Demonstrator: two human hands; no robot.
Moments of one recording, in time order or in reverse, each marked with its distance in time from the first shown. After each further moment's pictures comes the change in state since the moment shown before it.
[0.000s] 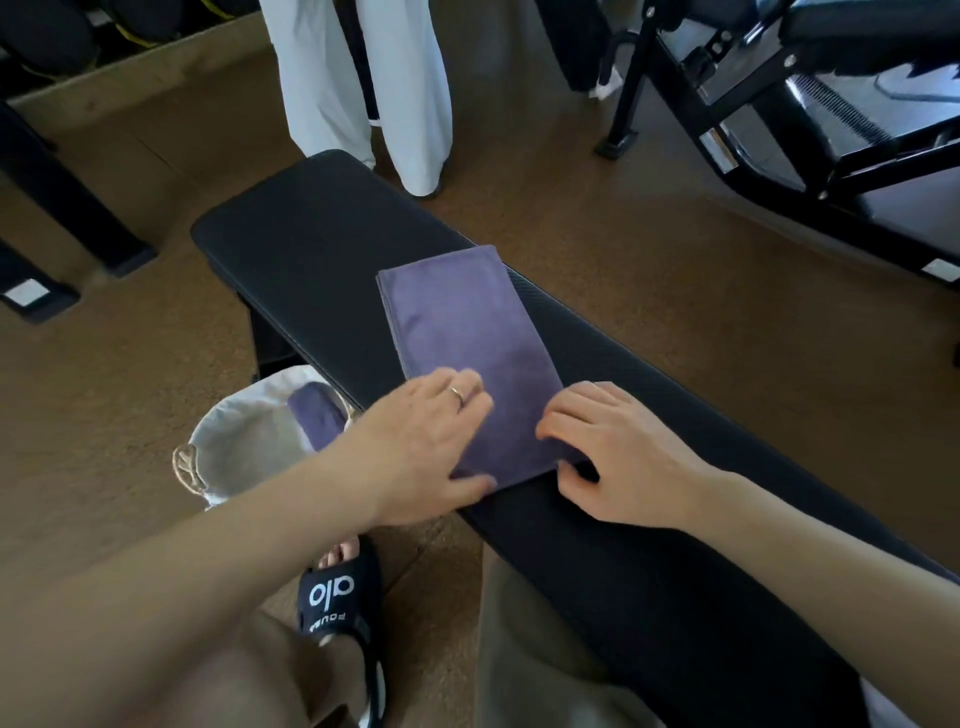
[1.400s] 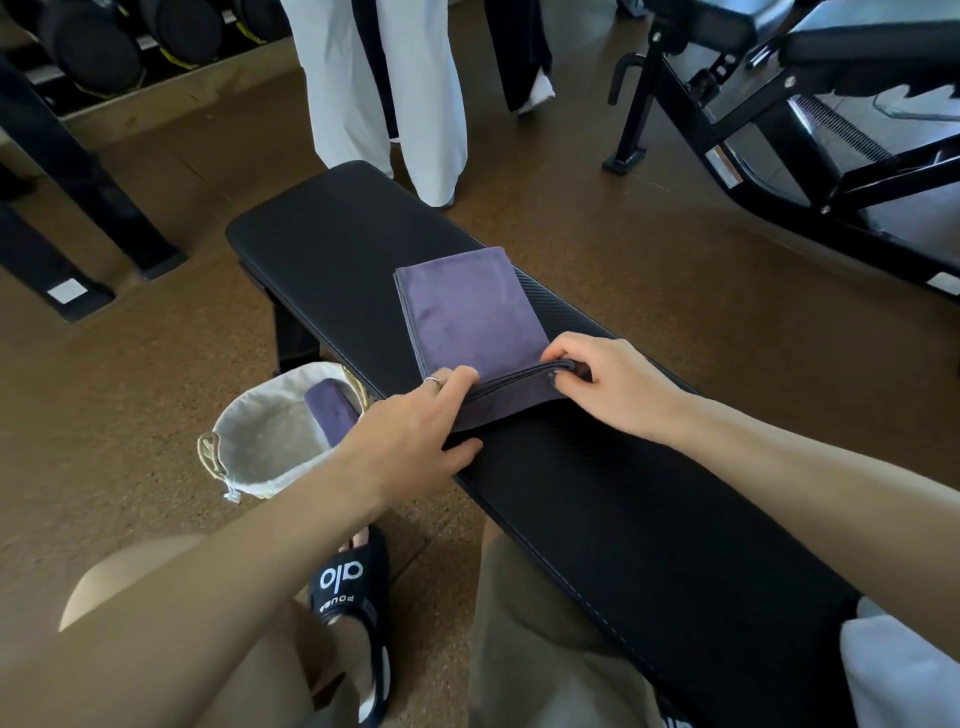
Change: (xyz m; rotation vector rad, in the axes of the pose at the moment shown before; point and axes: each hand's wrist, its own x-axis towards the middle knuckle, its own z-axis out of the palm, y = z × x) left_hand -0.022 0.018 0.008 -0.284 0.097 -0.332; right_hand 0.033 0.020 -0.011 0.365 0.043 0.285
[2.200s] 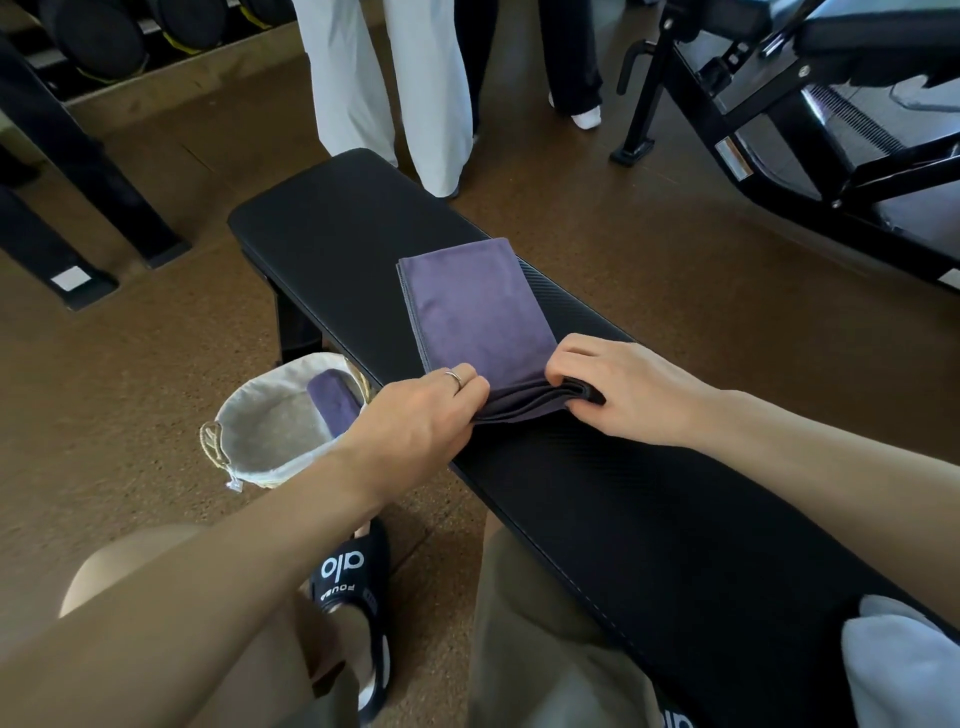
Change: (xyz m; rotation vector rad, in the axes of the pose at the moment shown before) left_hand 0.004 0.000 0.001 0.173 0.258 0.304; right_hand -0.012 -0.003 -0.015 -0.352 -0.125 -0.306
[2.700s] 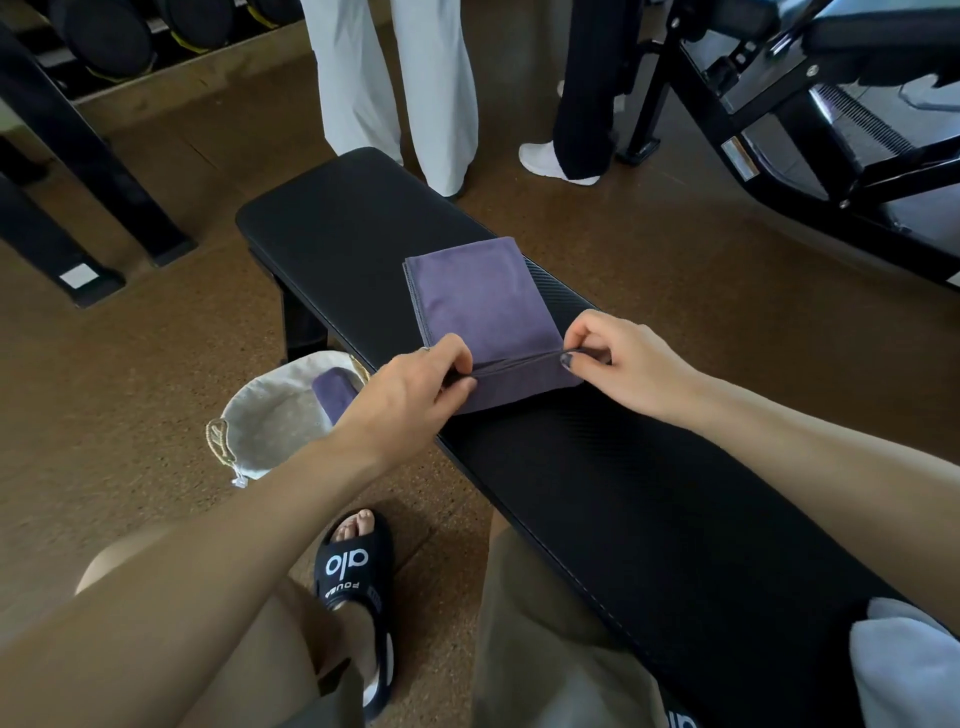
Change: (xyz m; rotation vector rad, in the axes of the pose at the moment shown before) left_hand 0.003 -0.020 0.001 -0.421 -0.022 -0.354; right_hand 0.015 0.004 0.003 0.425 0.110 0.381
